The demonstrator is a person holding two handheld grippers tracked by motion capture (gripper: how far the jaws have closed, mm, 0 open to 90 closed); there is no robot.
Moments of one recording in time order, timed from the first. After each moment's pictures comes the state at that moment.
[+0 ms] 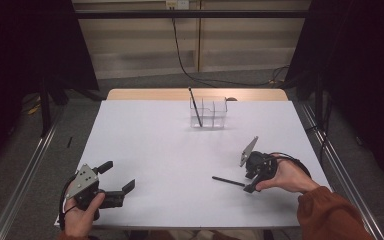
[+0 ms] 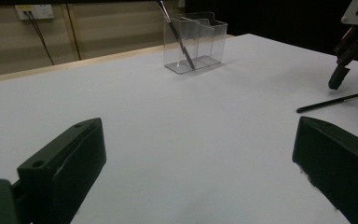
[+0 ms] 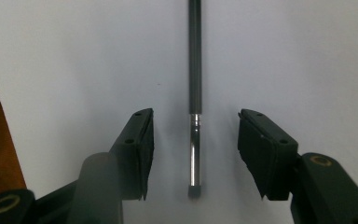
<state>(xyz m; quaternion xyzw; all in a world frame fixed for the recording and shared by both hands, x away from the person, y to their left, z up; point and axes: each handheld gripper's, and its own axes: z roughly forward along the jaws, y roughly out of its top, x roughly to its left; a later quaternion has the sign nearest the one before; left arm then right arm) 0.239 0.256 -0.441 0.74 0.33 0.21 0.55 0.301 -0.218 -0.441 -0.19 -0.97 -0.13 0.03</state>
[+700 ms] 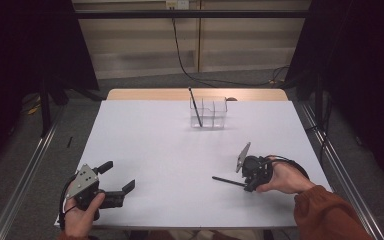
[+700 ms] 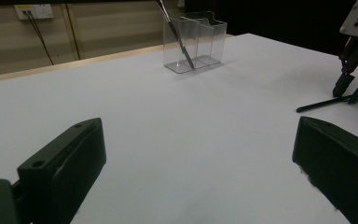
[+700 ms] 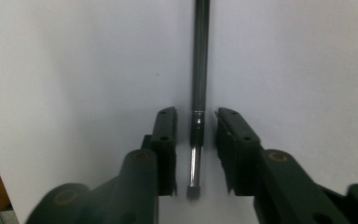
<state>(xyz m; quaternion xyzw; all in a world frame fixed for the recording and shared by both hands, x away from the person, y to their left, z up) 0.239 0.255 -0.441 0.74 0.33 0.21 0.55 0.297 -0.207 -0.446 -0.18 -0.98 -0.08 0.01</state>
